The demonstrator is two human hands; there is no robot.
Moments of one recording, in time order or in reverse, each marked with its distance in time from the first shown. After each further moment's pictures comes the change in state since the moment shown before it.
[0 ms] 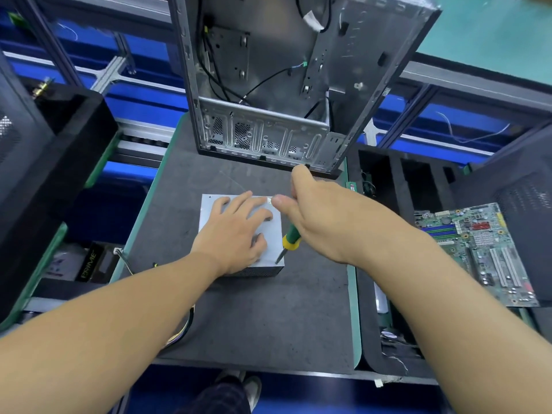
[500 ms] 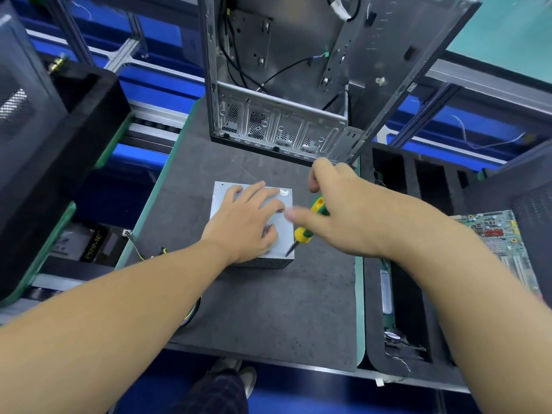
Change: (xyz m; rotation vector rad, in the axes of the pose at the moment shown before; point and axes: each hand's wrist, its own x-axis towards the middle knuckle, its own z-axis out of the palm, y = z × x) left_hand -0.002 0.000 0.001 -0.032 0.045 0.005; right_hand 0.000 0.001 -0.006 -0.052 -0.087 -0.007
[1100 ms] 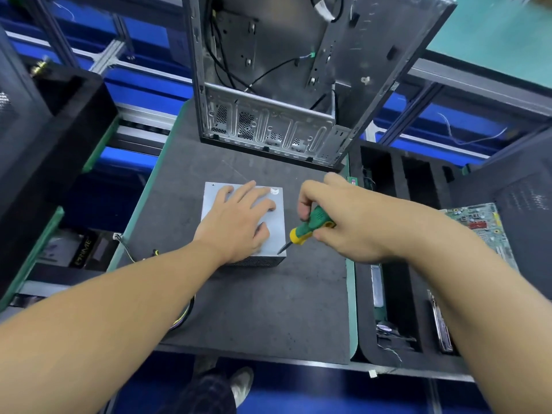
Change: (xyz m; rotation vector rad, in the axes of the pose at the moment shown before) left_hand -0.001 0.002 -0.001 0.039 -0.001 0.004; right_hand -0.013 0.009 -0.005 -0.048 -0.169 0.007
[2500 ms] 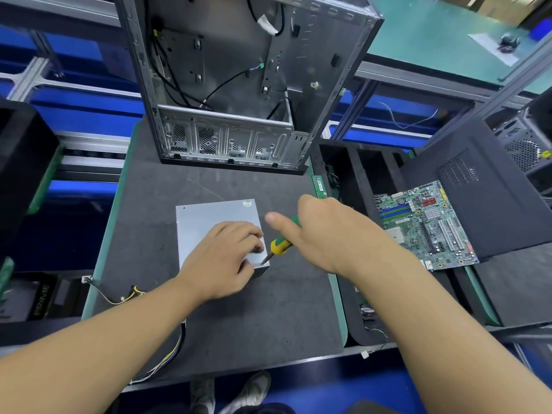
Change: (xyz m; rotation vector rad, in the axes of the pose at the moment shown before) left_hand -0.012 0.001 0.005 -0.425 0.032 0.308; right_hand -0.001 -0.019 0.022 0.093 0.319 0.320
